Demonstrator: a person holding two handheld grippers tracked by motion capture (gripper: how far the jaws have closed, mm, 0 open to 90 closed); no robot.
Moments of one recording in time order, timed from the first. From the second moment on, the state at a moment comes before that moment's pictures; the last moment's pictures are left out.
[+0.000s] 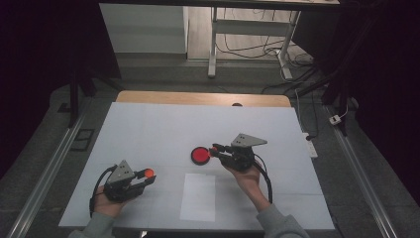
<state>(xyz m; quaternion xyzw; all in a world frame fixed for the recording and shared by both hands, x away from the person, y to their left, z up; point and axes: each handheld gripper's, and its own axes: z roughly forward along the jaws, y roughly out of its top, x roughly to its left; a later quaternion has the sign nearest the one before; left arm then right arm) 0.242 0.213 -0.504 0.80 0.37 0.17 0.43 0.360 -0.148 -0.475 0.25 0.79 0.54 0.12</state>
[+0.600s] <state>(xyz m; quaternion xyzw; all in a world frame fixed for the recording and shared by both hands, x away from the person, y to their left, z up) 0.244 0.211 -0.505 0.81 0.37 0.17 0.43 0.375 -0.131 -0.485 0.26 0.80 0.52 0.11</state>
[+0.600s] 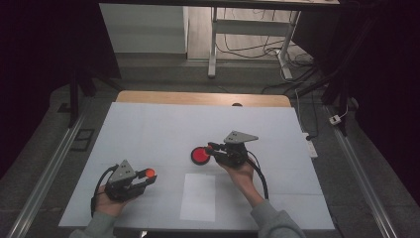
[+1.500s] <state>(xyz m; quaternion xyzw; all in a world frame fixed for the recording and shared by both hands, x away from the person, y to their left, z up) 0.245 0.213 -0.506 0.80 0.37 0.16 0.43 0.390 -0.108 -0.501 0.26 0.82 0.50 0.12</state>
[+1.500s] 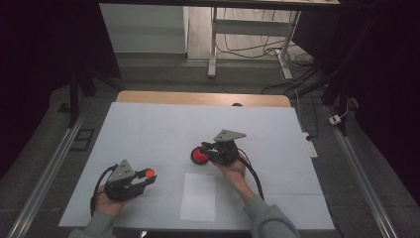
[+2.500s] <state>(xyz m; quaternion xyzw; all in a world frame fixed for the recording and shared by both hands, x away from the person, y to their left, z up) 0.244 0.213 -0.506 0.81 0.37 0.16 0.43 0.399 -0.093 -0.514 0.25 0.84 0.45 0.14</state>
